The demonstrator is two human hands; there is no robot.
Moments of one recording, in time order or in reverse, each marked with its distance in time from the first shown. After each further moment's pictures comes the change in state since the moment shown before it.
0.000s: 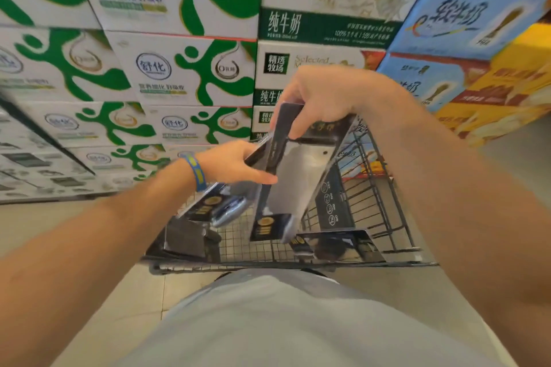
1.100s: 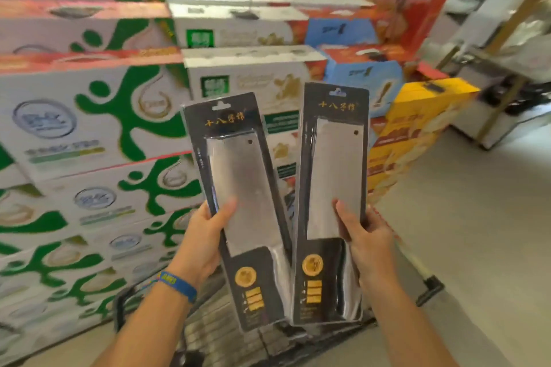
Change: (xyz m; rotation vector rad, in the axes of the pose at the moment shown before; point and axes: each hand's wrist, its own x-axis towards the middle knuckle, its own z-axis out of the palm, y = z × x) left_hand 0.029 0.054 -0.024 -1.096 0.362 0.106; right_hand -0.089 0.041 0.126 1.275 1.370 0.638
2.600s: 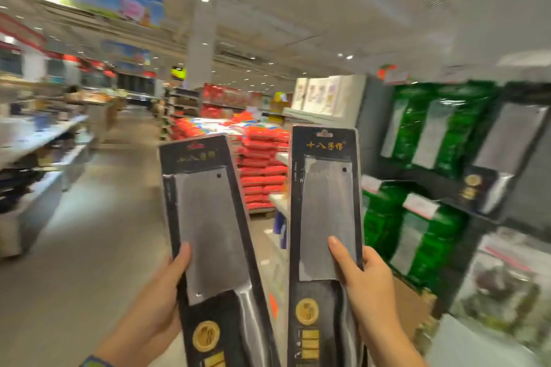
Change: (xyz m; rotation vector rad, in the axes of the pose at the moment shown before) left_hand -0.115 -0.241 0.996 0.056 -1.379 -0.605; right_hand -0.032 -0.163 -0.828 -0.236 1.637 -0.225
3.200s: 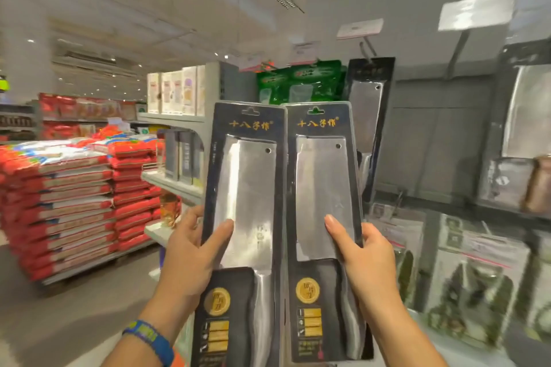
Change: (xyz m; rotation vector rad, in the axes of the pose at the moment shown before) left_hand 0.163 -0.112 0.306 0.224 -0.532 0.435; right_hand 0.160 0.055 -0.184 -0.097 0.457 -0.110
